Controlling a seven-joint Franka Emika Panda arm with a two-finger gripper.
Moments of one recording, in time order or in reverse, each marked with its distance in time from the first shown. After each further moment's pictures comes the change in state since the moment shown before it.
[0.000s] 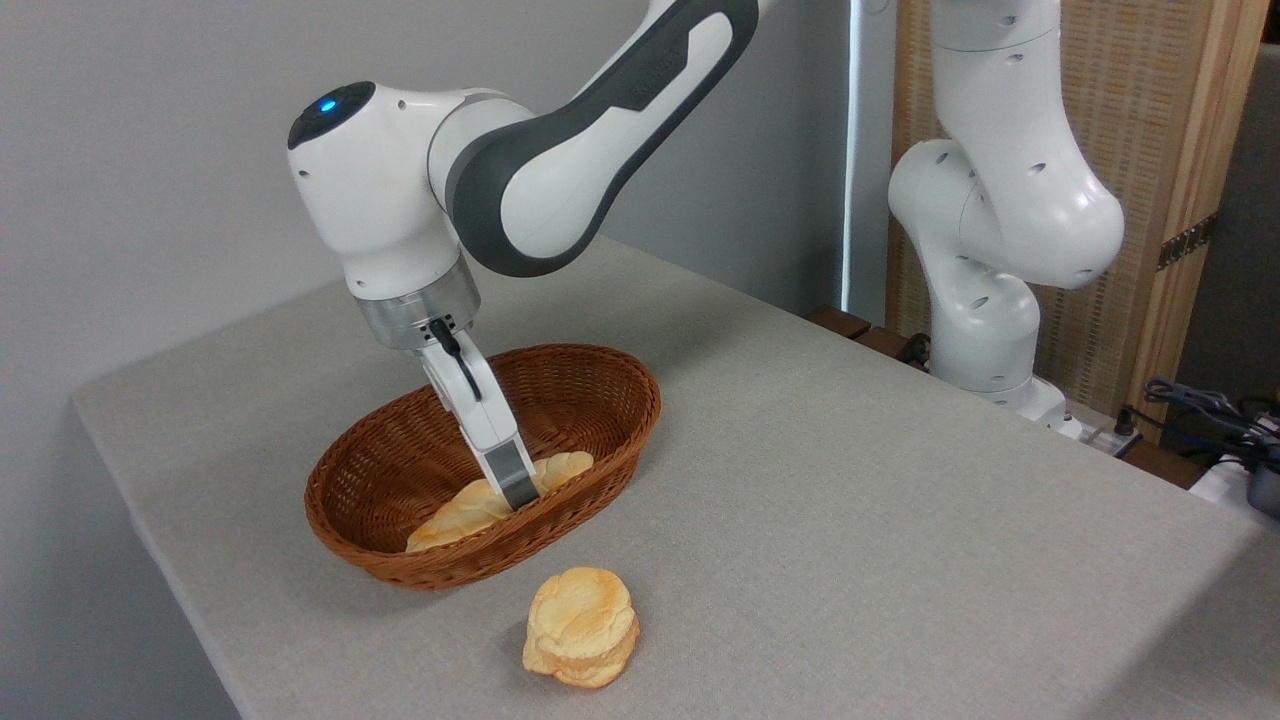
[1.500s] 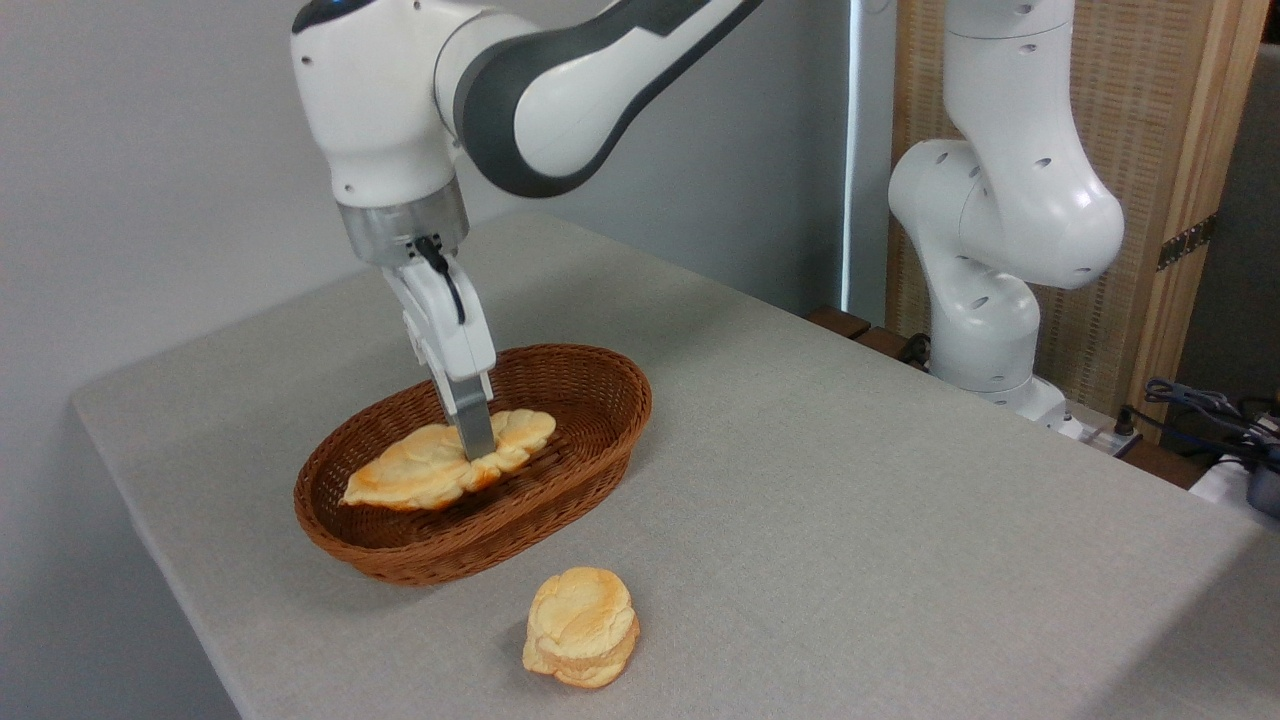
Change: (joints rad) arm -0.003 -0.100 0.000 0.018 -0.045 0.018 0.000
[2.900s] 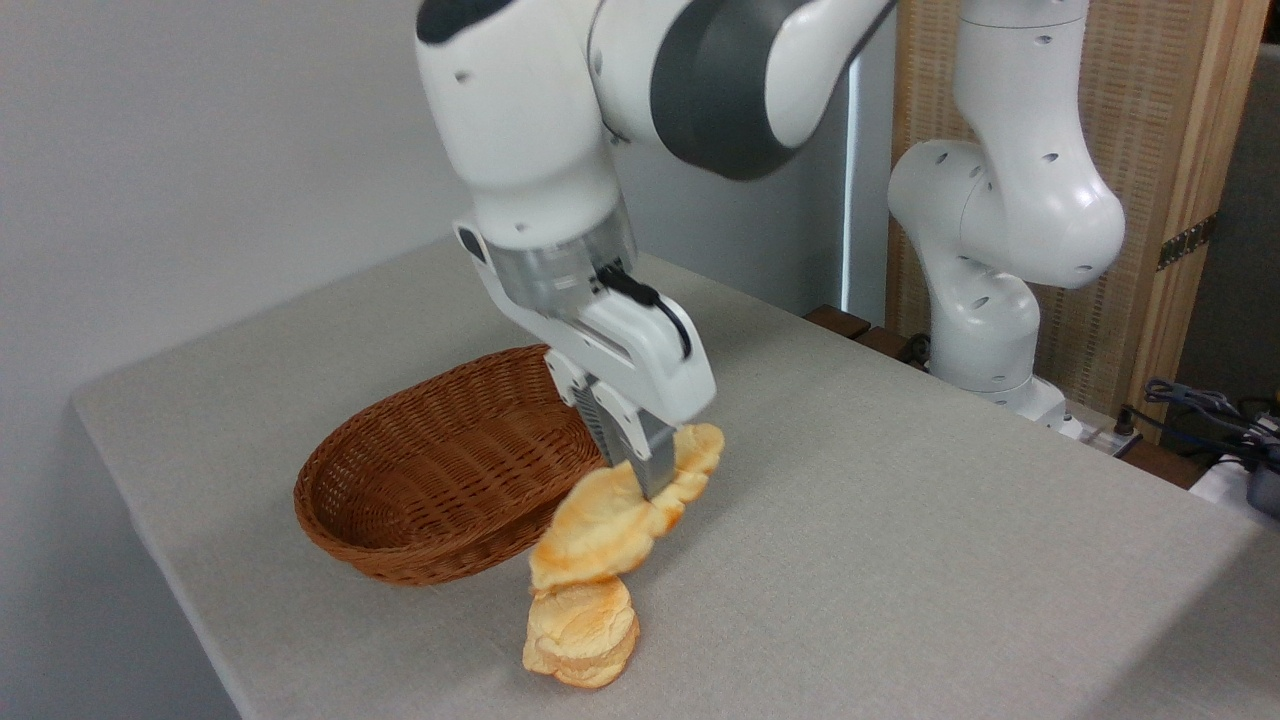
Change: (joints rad) arm 0.019 -0.086 0.301 -0.034 0.001 -0.234 0.099
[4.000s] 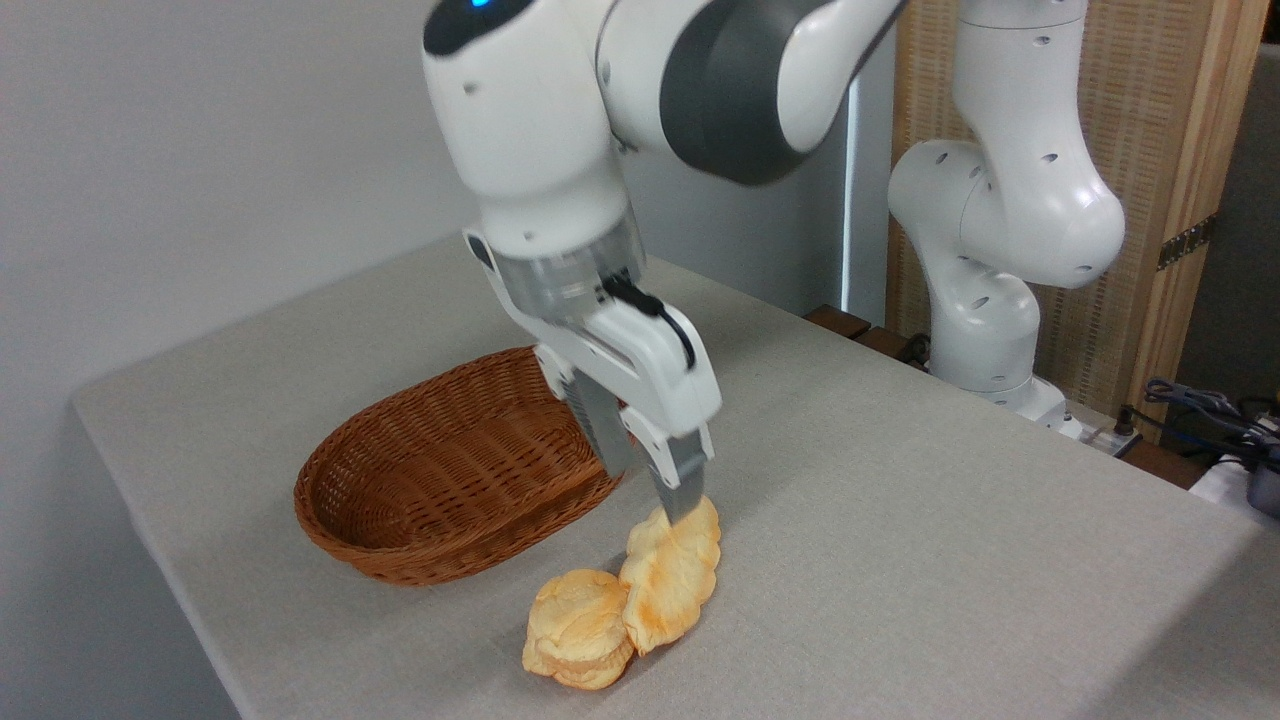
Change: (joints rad) arm -0.005 0.004 0.009 0.027 0.010 0.006 0.047
